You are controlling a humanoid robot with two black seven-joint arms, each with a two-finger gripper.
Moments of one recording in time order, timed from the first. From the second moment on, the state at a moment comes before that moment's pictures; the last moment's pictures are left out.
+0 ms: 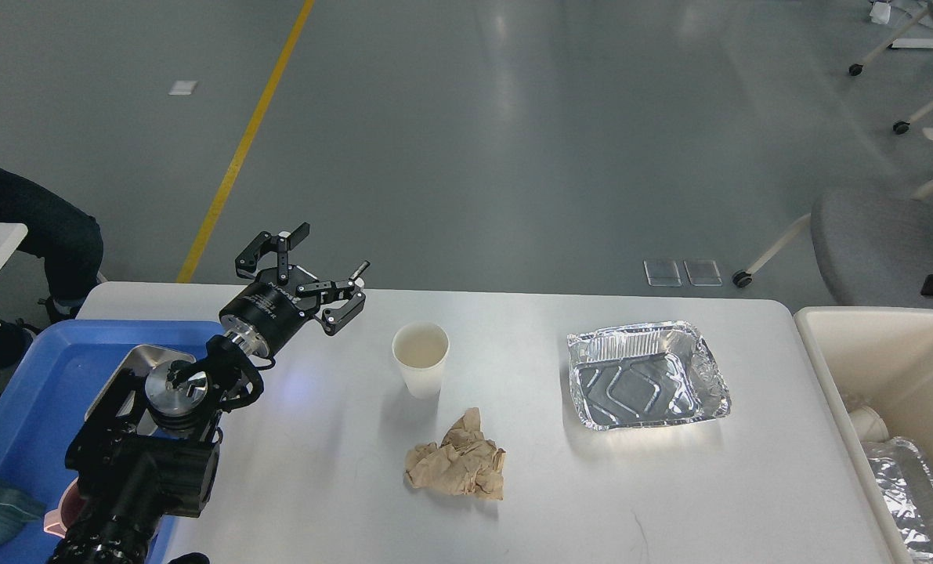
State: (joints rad) left arm -0.50 -0.11 -1.60 -0.76 0.04 -0.39 0.50; right arm -0.10 -1.65 1.30 1.69 -0.78 0.57 0.10
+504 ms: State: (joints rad) left arm -0.49 -0.11 -1.58 -0.76 0.04 -0.39 0.49; right arm -0.08 -1.73 1.30 1.72 -0.79 0.57 0.10
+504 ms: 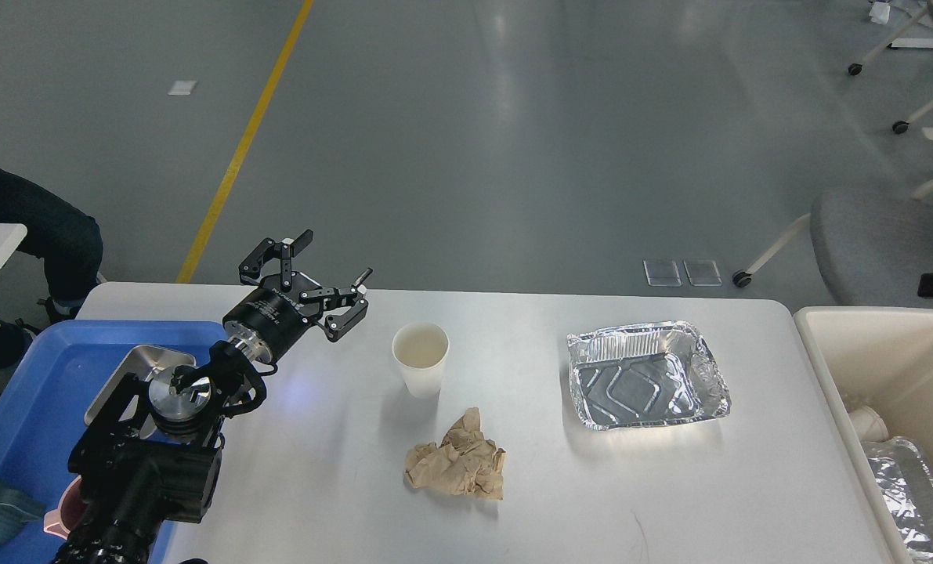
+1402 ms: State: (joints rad) left arm -0.48 -0.11 -1.56 -0.76 0.04 -0.39 0.49; right arm 0.01 -1.25 1.30 1.56 -1.23 0.51 0.01
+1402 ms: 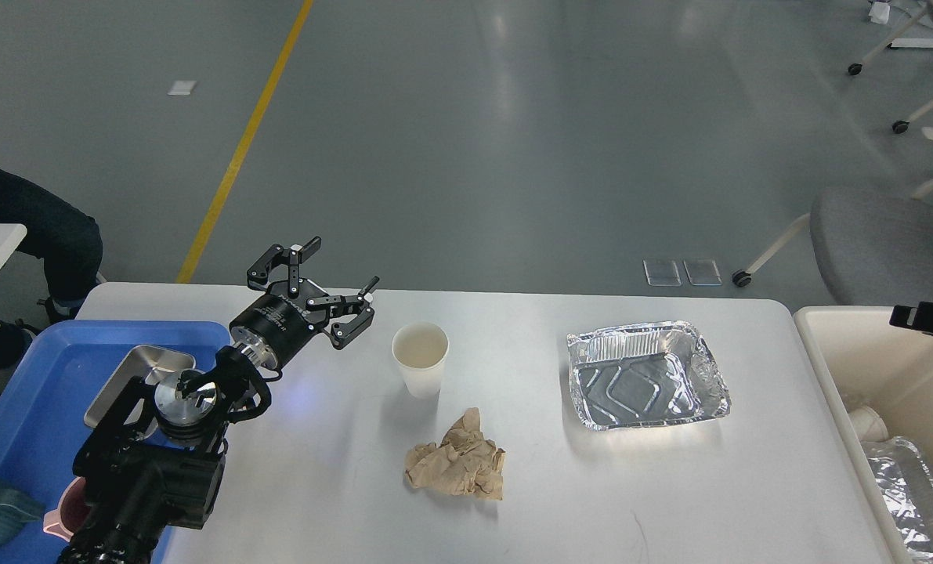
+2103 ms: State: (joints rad) left arm -0.46 -0.12 -1.56 -0.76 0.04 -0.39 0.49; right arm 0.54 -0.77 0.85 1.19 -1.57 0.67 -0.02
